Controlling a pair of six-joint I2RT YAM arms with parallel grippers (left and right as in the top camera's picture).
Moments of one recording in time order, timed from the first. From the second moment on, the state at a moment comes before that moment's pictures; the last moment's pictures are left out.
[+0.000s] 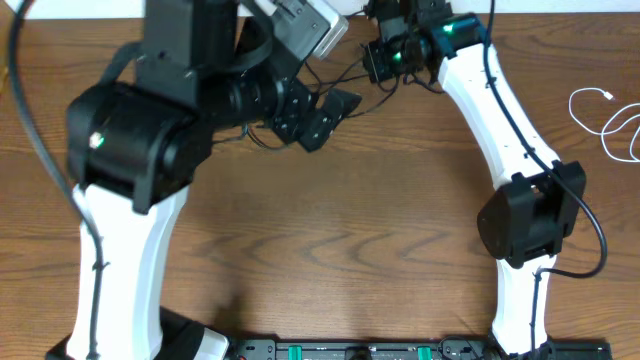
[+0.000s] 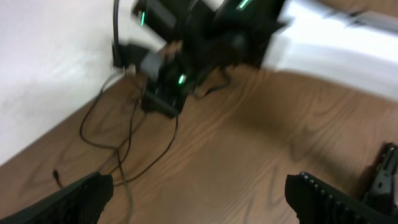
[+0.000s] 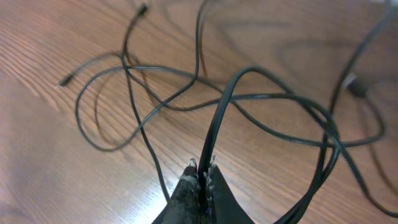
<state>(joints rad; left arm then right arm) -0.42 1.65 2.37 -1.39 0.38 0.25 0.33 2.18 2.19 -0.94 -0.32 0.01</state>
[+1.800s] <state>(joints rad) -0.43 2.04 2.37 -1.29 0.25 0.30 0.26 1.81 2.32 -0.96 -0.37 -0.01</state>
